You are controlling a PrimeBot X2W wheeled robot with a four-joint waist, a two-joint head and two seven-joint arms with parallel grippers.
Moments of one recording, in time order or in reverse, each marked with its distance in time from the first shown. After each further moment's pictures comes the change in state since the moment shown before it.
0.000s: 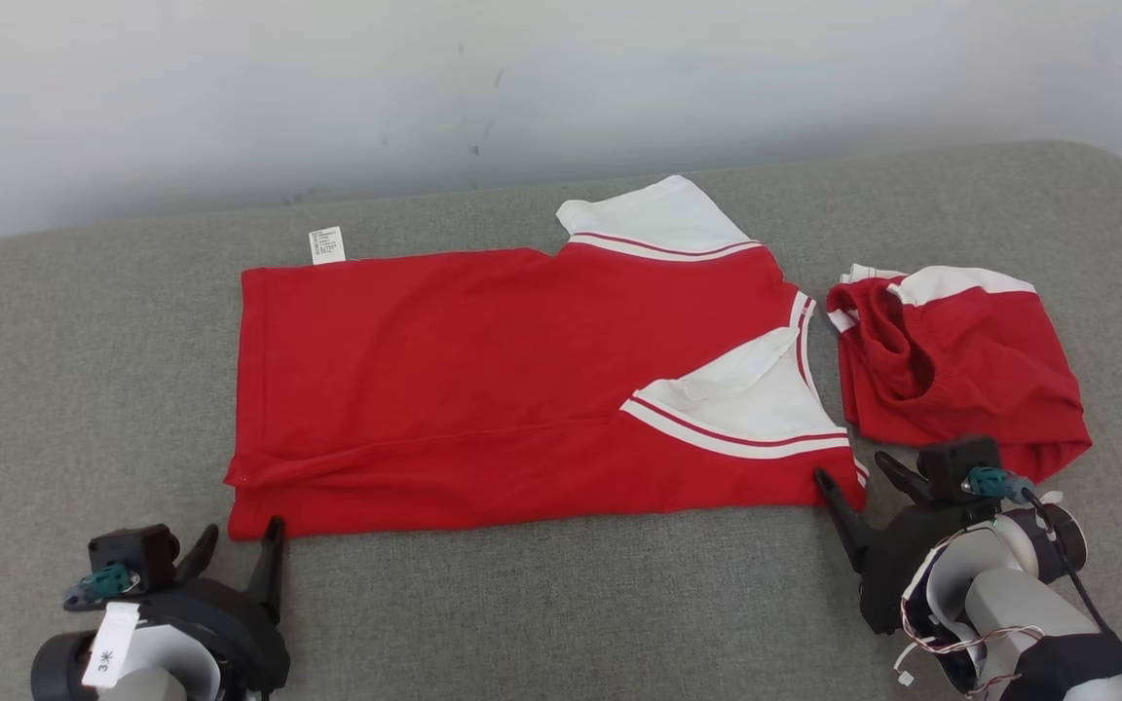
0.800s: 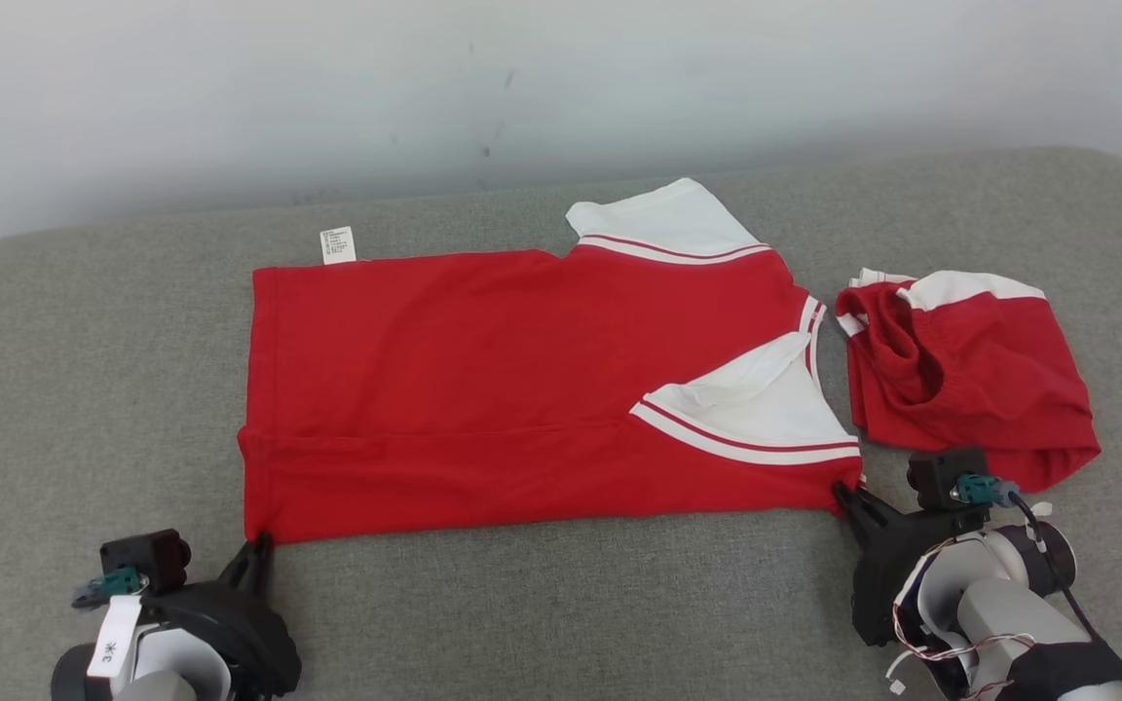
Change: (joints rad) left arm -0.025 -0.022 -0.012 0.072 -0.050 -0.025 0.032; right arm 0.003 0.019 0.004 0.025 0.021 0.002 0.048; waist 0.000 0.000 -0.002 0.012
